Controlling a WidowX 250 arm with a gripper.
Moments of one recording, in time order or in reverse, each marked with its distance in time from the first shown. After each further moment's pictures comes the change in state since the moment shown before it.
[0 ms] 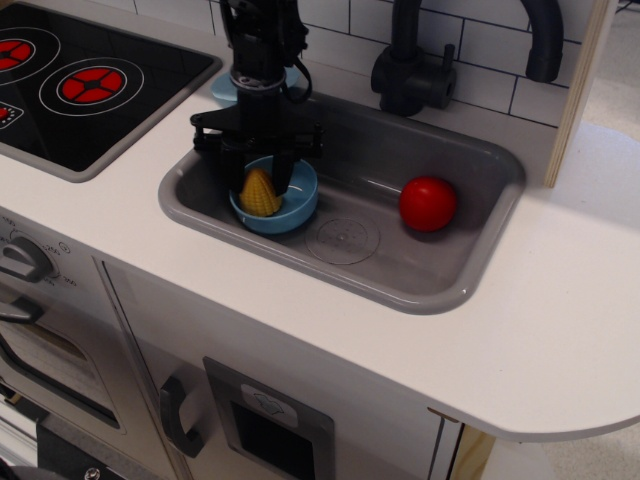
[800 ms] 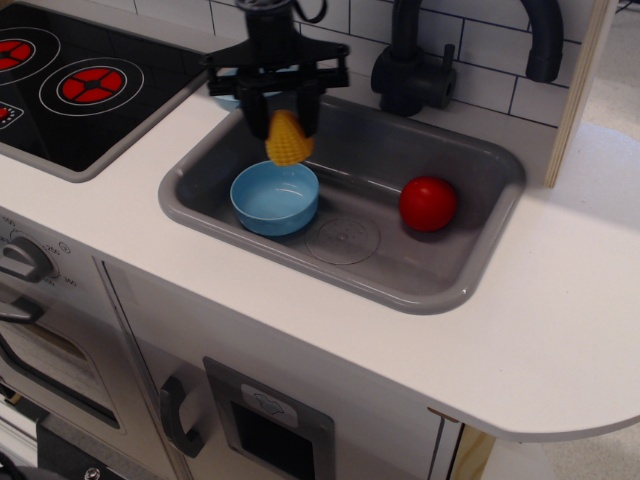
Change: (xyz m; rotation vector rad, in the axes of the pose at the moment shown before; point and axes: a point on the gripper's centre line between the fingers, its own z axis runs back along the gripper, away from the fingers) arm -0.011 -0.041 0.067 -0.148 0.016 -0.017
